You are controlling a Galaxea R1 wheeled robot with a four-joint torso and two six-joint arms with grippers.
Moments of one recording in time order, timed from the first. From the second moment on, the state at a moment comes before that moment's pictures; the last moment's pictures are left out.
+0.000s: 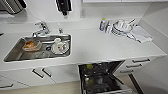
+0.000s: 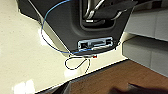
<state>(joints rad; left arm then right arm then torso) 1.55 2.82 -2.47 0.68 -0.18 -0.56 -1.31 2.18 -1.71 -0.50 0.07 0.85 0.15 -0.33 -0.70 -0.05</state>
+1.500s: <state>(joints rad) 1.58 2.82 -2.49 0.68 -0.23 -0.56 -1.34 2.50 -2.00 -0.56 0.12 0.84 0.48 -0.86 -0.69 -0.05</state>
